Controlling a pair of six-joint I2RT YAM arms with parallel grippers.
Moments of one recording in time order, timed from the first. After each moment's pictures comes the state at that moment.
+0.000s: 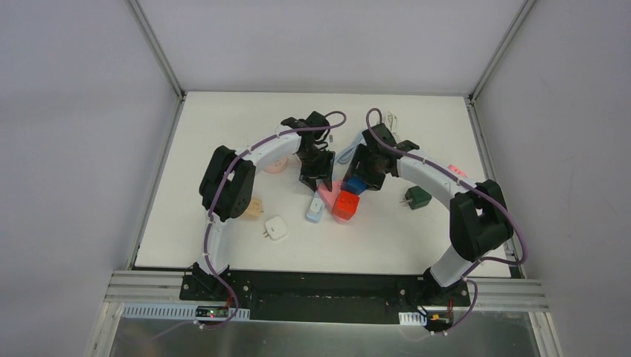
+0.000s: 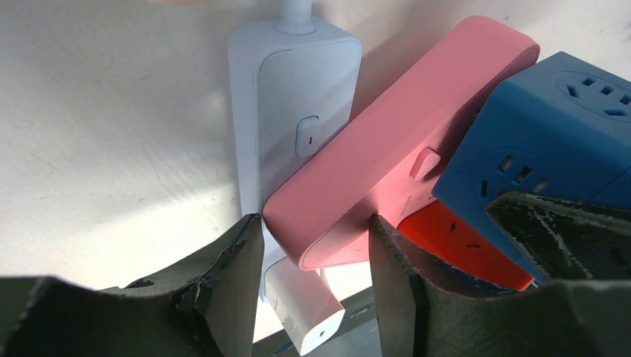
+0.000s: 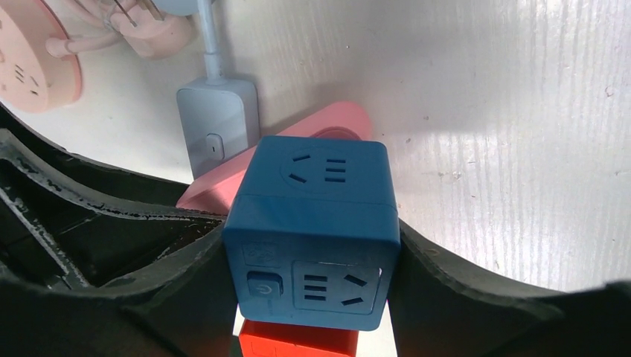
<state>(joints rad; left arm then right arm) -0.62 2.11 1.69 -0.93 0.27 -0.44 0.51 1.64 1.17 -0.61 -0.10 0.86</state>
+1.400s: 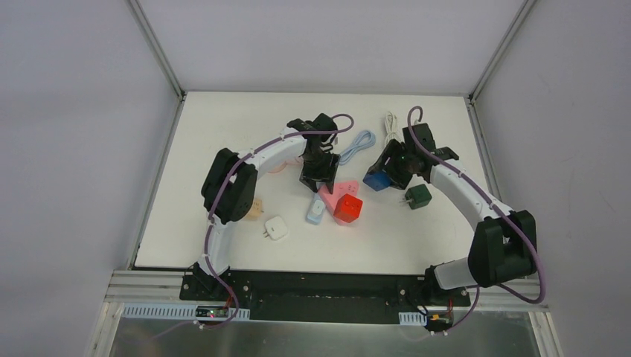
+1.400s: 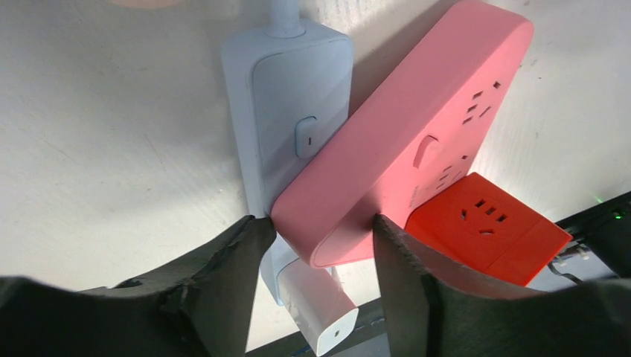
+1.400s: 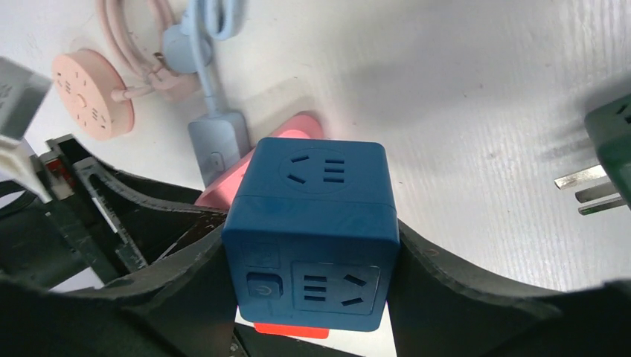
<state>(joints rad) -0.67 2.09 1.71 -0.95 0.19 -0.42 0.32 1.42 1.07 -0.63 -0.15 0.81</state>
